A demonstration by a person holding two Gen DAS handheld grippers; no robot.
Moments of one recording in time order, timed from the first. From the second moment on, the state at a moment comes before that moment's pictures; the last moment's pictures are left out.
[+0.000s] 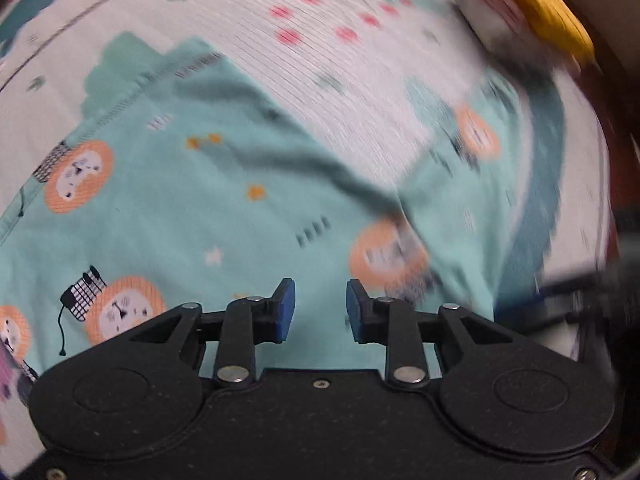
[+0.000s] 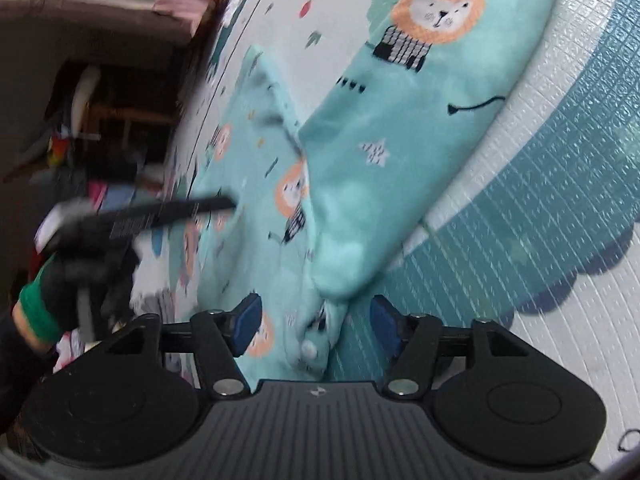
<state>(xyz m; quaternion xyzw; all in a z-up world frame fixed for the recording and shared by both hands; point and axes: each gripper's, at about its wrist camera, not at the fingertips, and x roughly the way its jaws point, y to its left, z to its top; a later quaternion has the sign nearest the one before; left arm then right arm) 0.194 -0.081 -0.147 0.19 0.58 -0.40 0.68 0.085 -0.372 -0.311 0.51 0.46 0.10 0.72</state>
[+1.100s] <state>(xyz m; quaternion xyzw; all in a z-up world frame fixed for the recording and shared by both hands) 0.220 -0.068 -0.165 0.10 0.57 -0.39 0.72 0.079 -0.360 -0.335 0.52 0.42 0.09 0.74</state>
